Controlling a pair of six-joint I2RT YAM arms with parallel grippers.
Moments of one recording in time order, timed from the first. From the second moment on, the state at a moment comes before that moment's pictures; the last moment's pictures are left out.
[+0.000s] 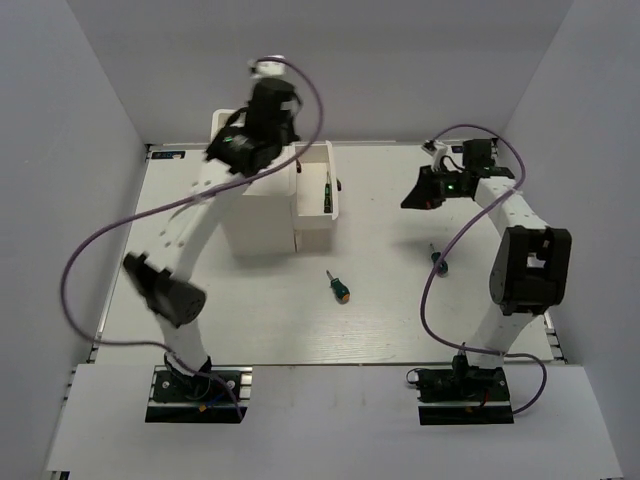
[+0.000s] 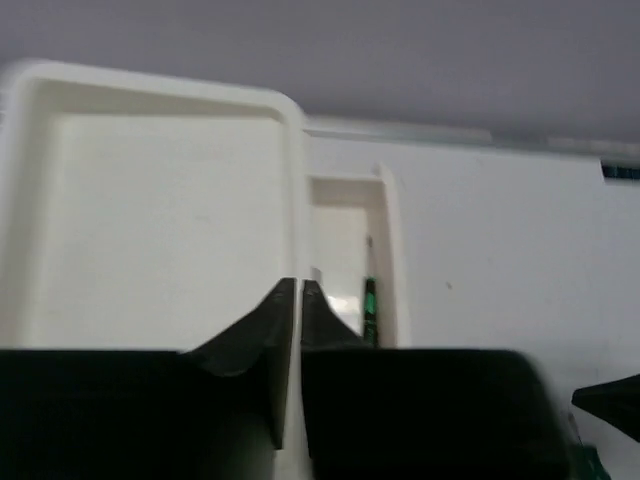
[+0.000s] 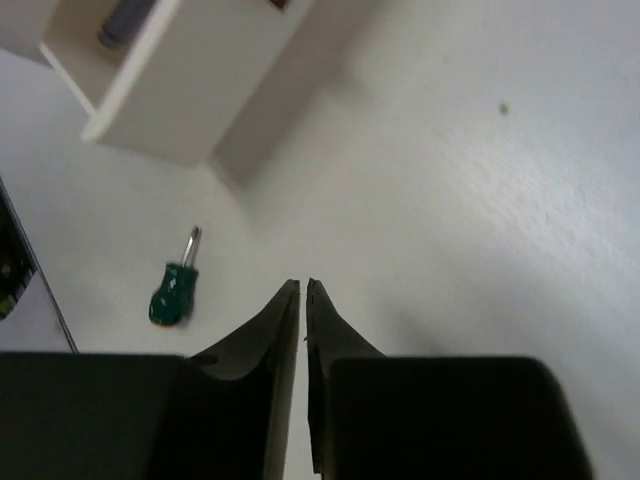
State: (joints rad) left arm -0.59 1.87 2.19 -0.77 -0.49 -0.35; right arm 0.00 1.77 1.38 -0.60 -0.91 -0.26
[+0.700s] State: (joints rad) left arm 0.16 1.71 1.57 -0.66 -0.22 -0.55; right arm 0.34 2.26 1.95 -0.30 -0.53 -0.09
